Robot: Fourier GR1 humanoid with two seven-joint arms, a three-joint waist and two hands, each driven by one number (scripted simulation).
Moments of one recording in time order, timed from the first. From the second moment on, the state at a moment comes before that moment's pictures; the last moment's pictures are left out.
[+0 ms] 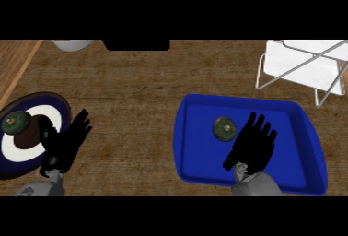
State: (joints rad) left arm -0.06 0.28 -0.05 -1.32 0.26 0.09 0.25; right arm -0.17 -0.02 0.36 -1.48 1.28 0.10 1.17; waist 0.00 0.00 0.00
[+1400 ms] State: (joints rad) left arm -0.04 0.24 0.00 -1.35 0.21 0.06 0.28; right arm -0.23 -0.02 0.25 -1.24 1.24 0.05 1.00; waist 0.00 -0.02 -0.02
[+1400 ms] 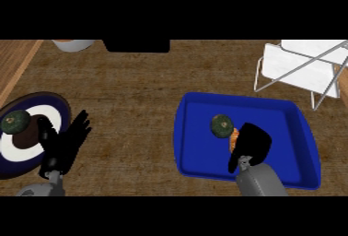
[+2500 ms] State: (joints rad) left arm -0.02 0.24 0.02 -1.34 0.20 0.05 0.27; right arm -0.45 -0.12 0.05 -1.66 0.85 0.14 0.62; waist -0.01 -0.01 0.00
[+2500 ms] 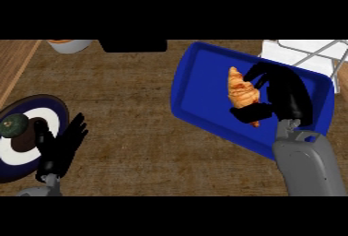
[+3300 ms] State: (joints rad) left arm -0.05 0.22 0.02 -1.34 0.18 0.04 0.29; right arm -0.86 -0.37 -0.26 -1.74 0.75 0.37 0.88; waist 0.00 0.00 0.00
